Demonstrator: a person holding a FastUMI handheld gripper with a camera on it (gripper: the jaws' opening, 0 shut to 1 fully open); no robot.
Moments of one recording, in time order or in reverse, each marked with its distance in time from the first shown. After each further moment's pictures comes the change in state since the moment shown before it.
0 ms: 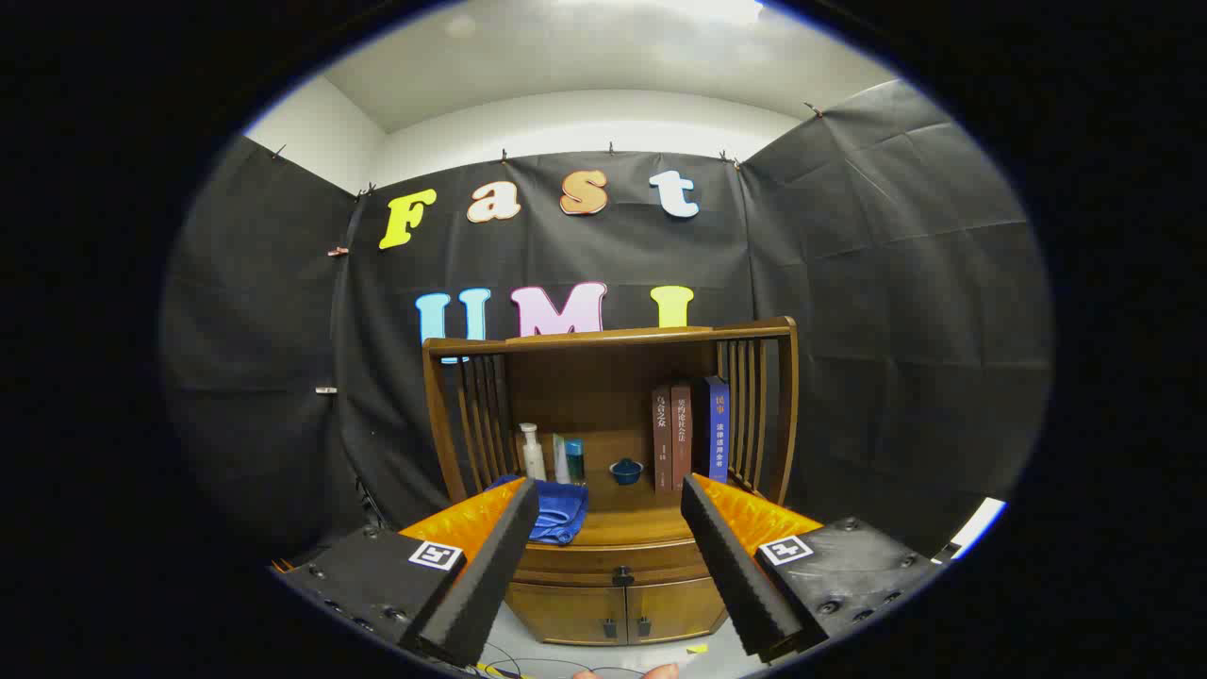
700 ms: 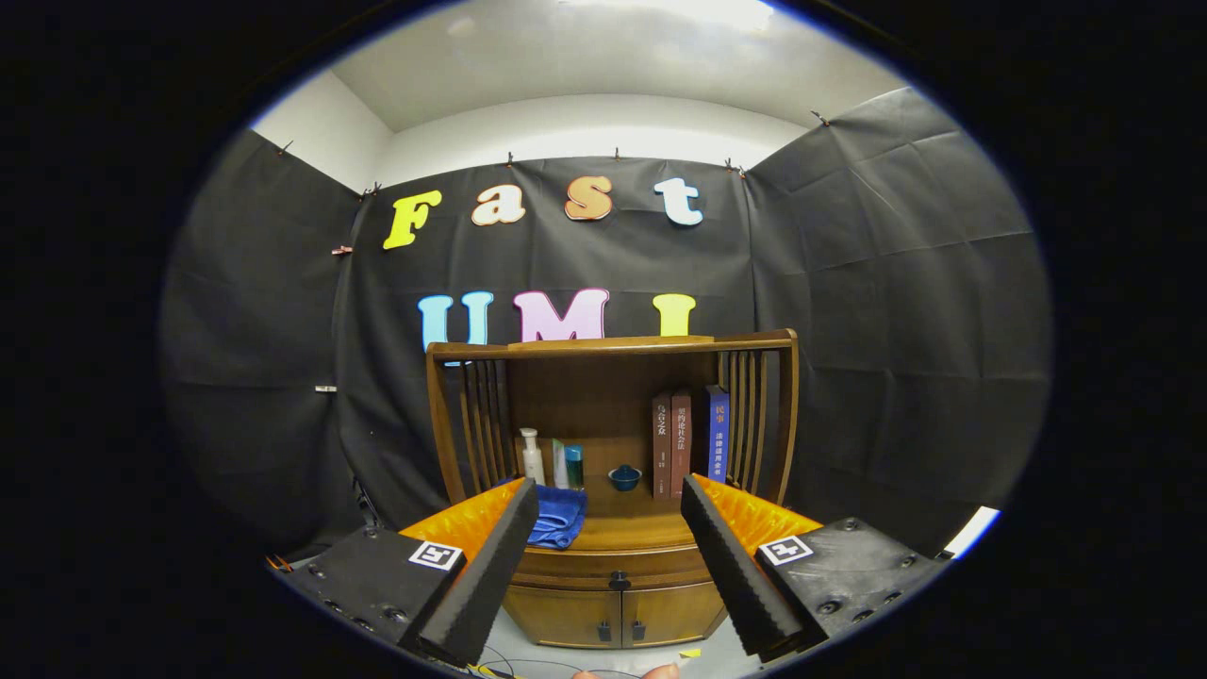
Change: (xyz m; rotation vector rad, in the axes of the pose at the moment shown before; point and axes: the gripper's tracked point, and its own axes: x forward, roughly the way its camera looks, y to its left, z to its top) arm -0.002 0.001 0.008 -0.018 -0.015 0.002
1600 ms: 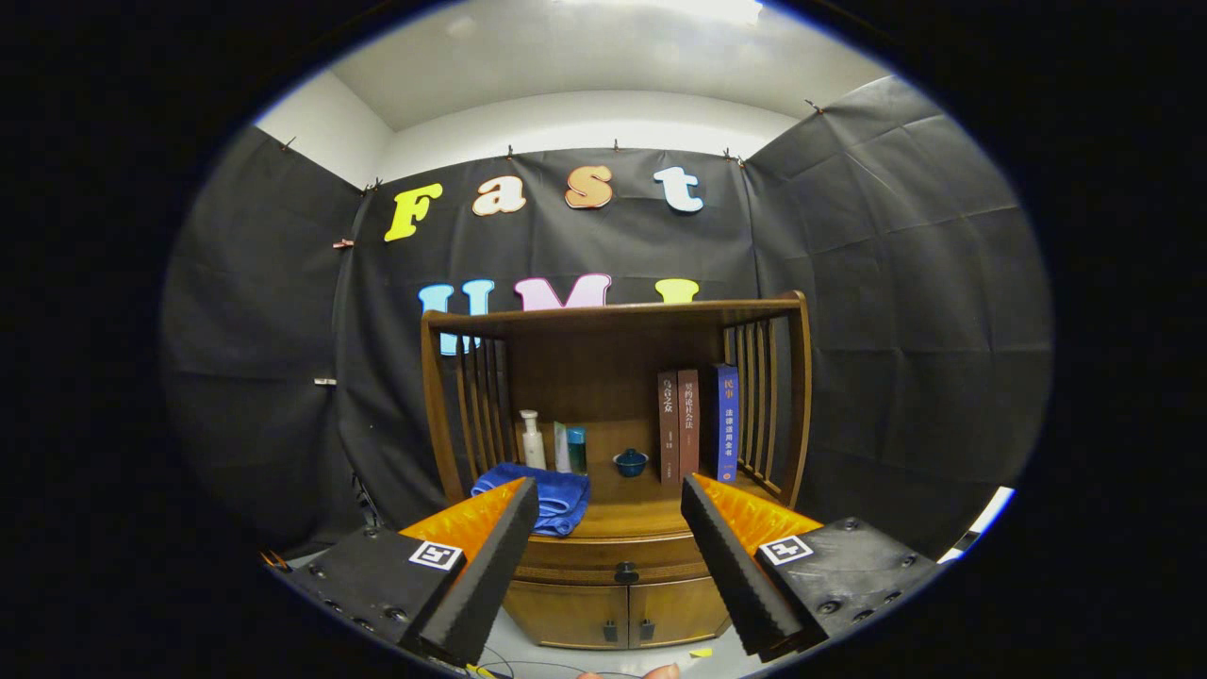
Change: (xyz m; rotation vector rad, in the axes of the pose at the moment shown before) arm 0.024 -0.001 -0.076 0.010 -0.036 0.023
